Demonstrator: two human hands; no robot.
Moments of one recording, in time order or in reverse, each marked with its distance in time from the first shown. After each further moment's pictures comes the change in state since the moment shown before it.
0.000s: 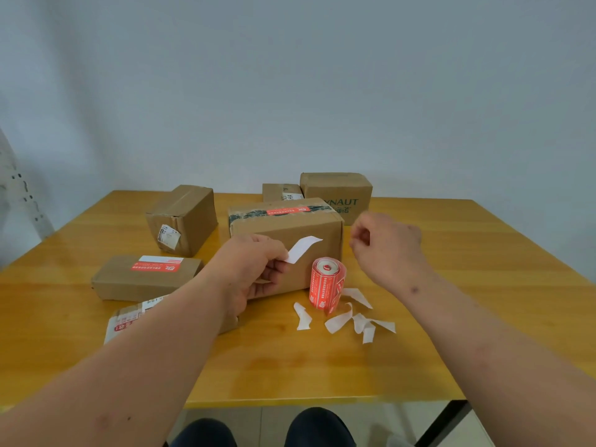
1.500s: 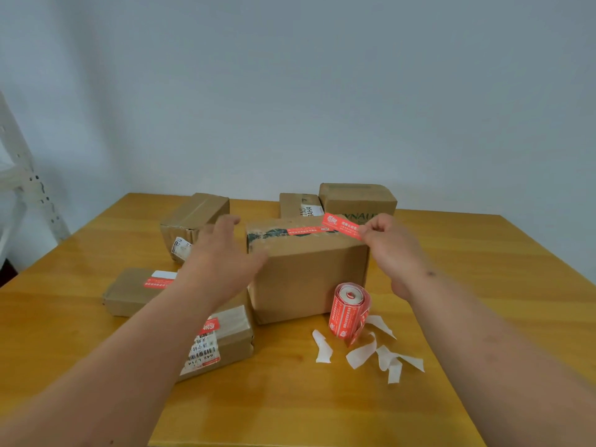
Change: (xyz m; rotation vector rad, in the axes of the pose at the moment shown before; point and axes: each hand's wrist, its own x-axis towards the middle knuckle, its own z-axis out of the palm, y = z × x) left_hand 0.041 0.004 -0.058 0.711 0.351 0.299; right_hand 0.053 -0.025 0.017 0.609 -0.157 0.369
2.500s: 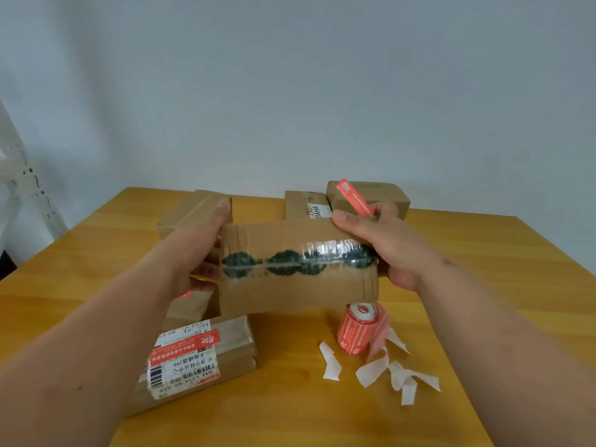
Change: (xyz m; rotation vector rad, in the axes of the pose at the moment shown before) left_hand 0.043 -0.021 -0.021 -0.559 -0.228 -0.421; right_hand 0.025 -0.015 0.008 0.302 -0.361 0.118
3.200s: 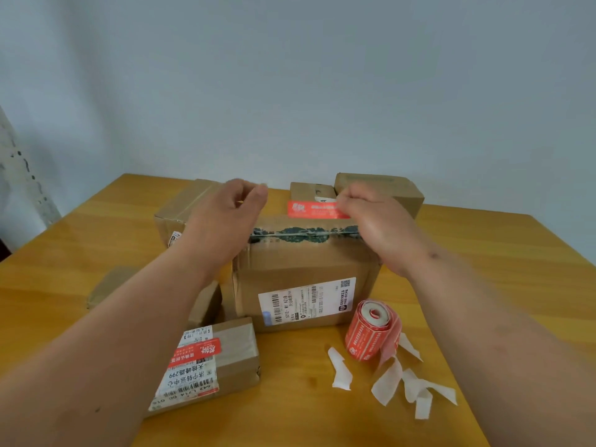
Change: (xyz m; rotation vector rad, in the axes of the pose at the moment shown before) left_hand 0.009 0.018 0.026 0.236 0.237 0.530; right_hand 0.013 -0.023 0.030 -0.445 0.093 -0.322
